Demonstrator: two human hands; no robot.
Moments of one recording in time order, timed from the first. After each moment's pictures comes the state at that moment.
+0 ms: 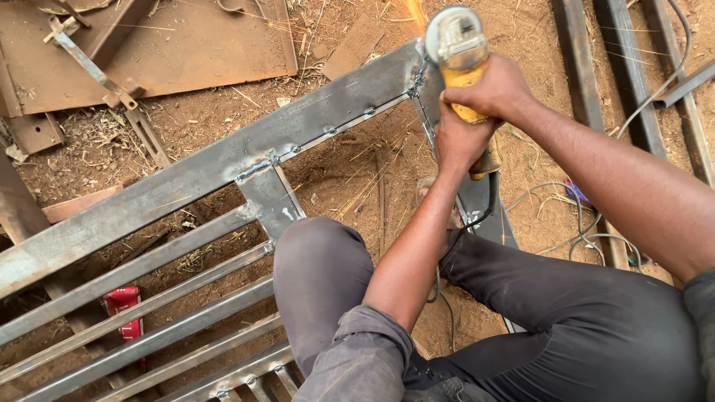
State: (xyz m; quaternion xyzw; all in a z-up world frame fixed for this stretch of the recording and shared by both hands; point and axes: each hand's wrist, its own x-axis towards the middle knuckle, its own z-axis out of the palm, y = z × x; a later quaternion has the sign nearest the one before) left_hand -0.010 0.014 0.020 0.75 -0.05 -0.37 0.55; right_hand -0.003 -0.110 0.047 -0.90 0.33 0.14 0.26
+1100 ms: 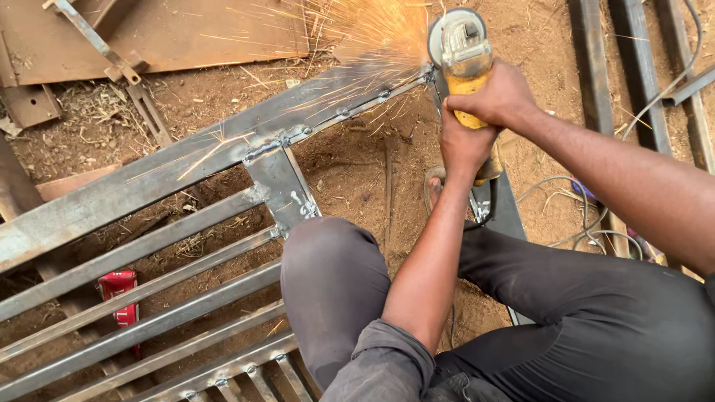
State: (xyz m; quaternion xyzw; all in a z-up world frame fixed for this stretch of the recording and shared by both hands) left_hand -0.037 0.044 0.007 0.73 -0.01 -0.30 0.61; right_hand -0.015 -0.075 0.043 -0.91 0.32 0.12 0.24
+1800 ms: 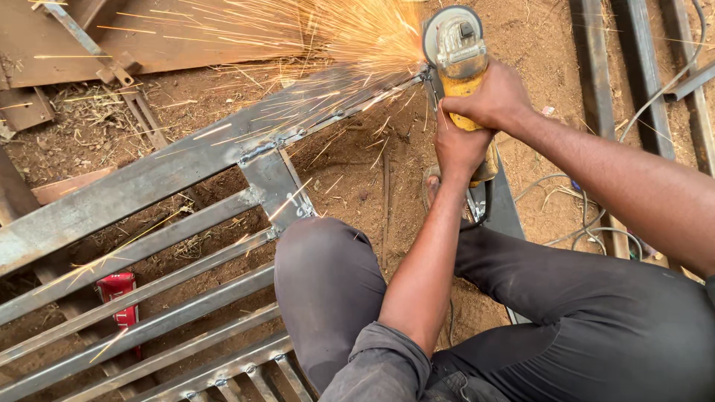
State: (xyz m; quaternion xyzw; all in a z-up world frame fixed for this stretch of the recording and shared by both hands) left_hand -0.034 0.046 0.010 0.74 0.00 -0.29 0.61; right_hand -0.015 -0.067 0.051 -0.92 0.28 0.10 0.25
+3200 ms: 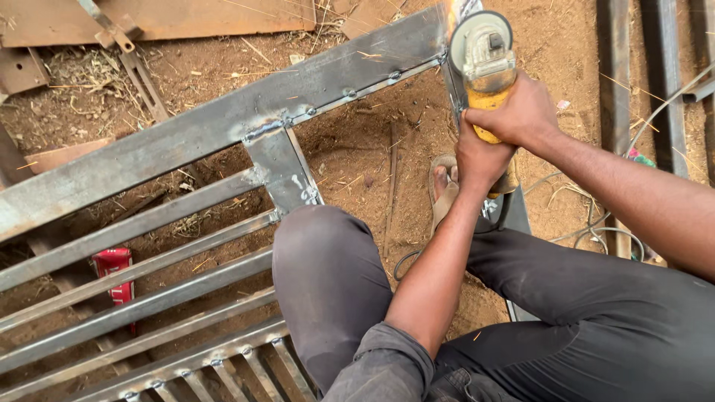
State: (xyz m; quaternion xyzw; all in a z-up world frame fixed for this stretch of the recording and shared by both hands) left_hand -0.080 0.052 -0.012 0.72 0.00 -0.30 0.63; right_hand -0.050 -0.049 0.056 -0.91 0.33 0.11 0.22
